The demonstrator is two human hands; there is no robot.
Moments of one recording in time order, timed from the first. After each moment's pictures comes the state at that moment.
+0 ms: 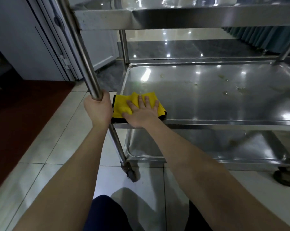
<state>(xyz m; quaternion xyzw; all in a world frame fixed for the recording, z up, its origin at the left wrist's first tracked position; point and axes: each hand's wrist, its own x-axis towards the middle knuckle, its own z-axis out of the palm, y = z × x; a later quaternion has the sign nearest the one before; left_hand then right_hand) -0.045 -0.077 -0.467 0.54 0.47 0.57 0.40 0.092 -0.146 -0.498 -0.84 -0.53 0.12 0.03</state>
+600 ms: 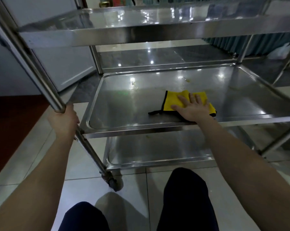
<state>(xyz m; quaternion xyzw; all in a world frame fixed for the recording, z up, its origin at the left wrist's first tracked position) -0.044 -0.074 -0.470 0.53 0.47 0.57 0.42 0.350 -0.326 -0.499 -0.93 -0.34 0.10 0.06</state>
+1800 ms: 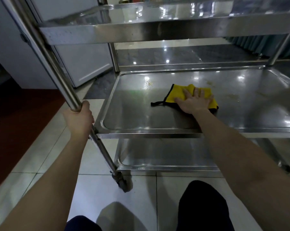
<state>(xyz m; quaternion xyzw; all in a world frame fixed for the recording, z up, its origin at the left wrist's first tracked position) -0.045 -0.085 -0.464 0.54 0.45 0.57 0.42 0.346 -0.234 -0.495 -0.94 -0.34 0.07 0.05</state>
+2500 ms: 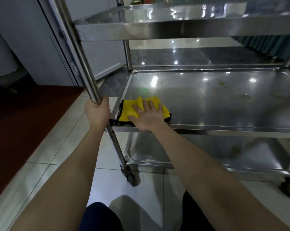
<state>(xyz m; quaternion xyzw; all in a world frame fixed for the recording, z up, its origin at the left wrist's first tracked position) -0.052 -0.086 -0.460 0.56 0.46 0.54 0.42 0.123 -0.164 -0.500 -0.82 -0.56 0.10 0.05</state>
